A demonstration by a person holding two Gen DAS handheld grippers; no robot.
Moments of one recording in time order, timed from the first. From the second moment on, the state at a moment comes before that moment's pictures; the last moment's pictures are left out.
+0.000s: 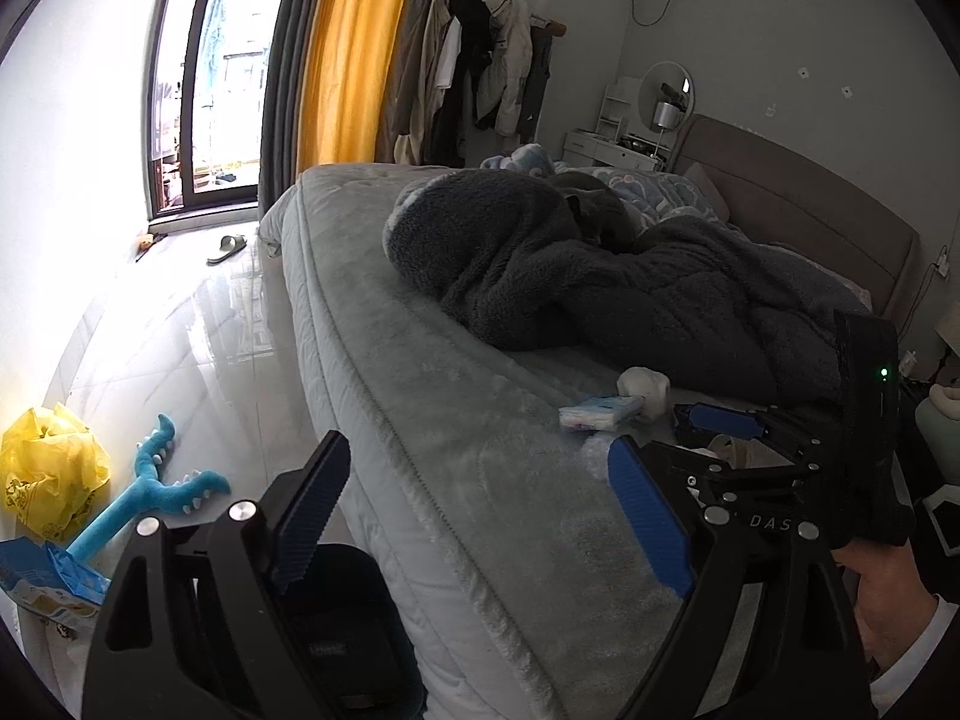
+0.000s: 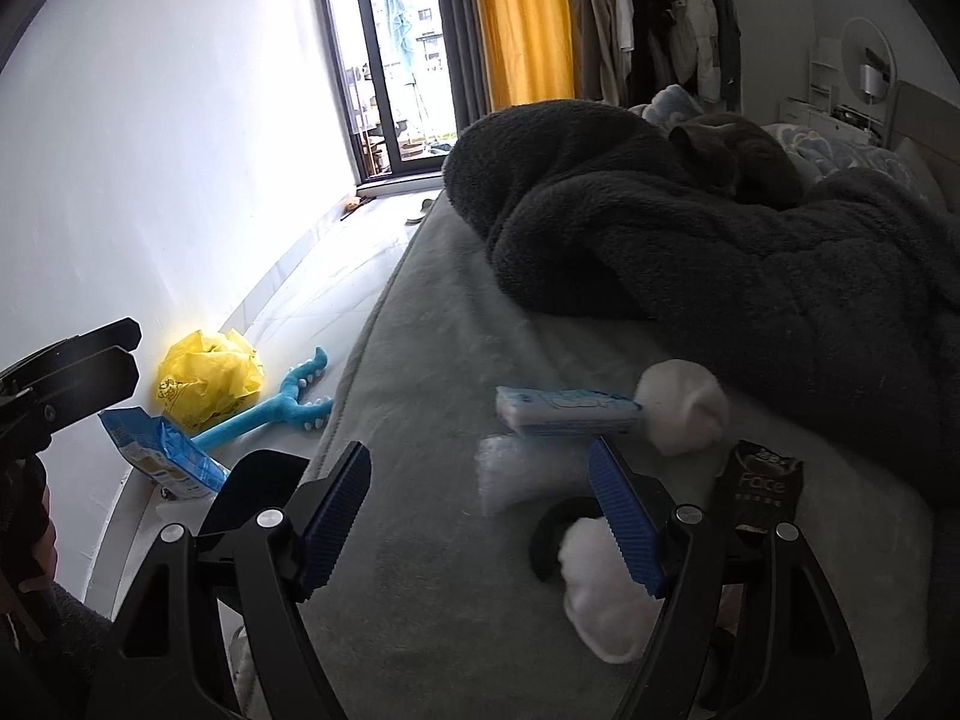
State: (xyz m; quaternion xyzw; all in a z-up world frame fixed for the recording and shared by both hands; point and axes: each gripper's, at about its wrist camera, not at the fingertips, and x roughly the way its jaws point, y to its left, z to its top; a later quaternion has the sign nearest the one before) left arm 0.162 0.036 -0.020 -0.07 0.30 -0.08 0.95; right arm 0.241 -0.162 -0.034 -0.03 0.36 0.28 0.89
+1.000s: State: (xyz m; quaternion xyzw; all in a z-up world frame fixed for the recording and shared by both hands) left arm 0.201 -0.103 -0.059 0.00 0.34 -0.17 0.93; right arm 0.226 -0.274 -0.080 -0.03 0.41 0.28 0.87
